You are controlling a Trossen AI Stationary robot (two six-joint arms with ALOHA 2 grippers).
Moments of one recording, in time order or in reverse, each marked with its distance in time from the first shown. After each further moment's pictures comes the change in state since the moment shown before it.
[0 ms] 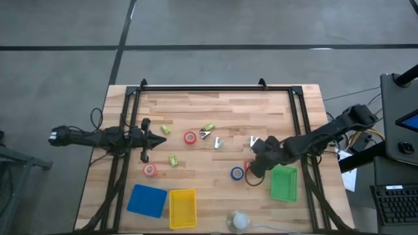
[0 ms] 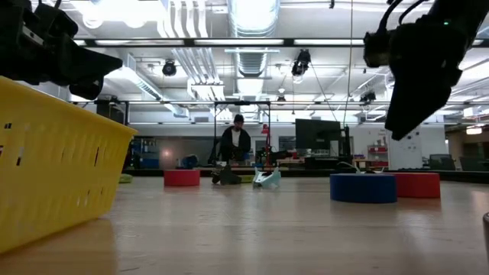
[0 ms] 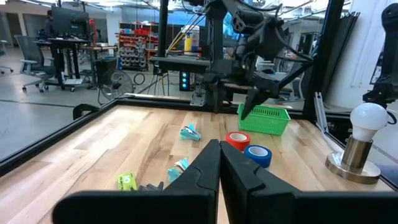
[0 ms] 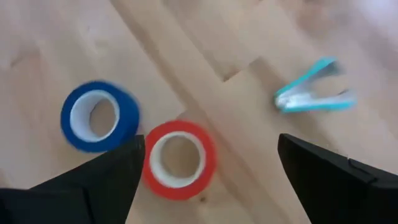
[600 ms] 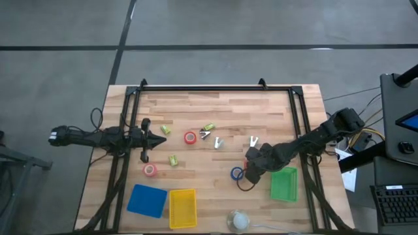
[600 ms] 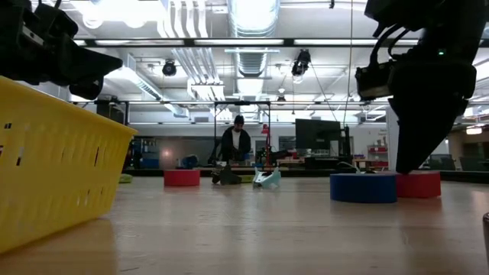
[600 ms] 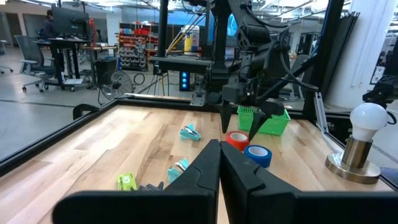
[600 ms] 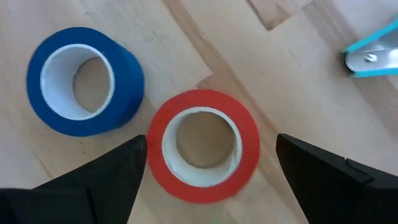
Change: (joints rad) left arm 0.000 0.000 0.000 0.000 0.000 0.000; right arm -0.006 0.195 0.012 0.087 -0.109 0.019
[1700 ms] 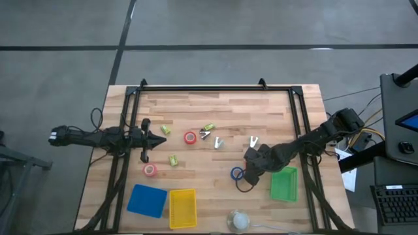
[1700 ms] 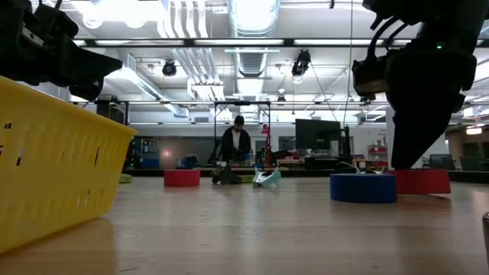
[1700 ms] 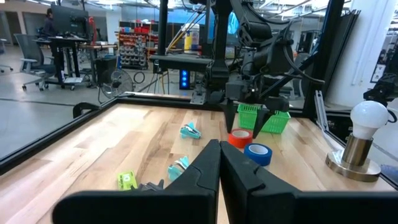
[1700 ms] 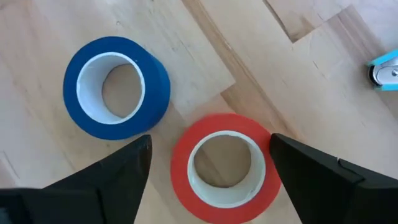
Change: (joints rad) left arm 0.000 0.000 0.000 -0.007 0.000 0.000; right arm 0.009 0.014 0.012 0.031 -0.017 -0.010
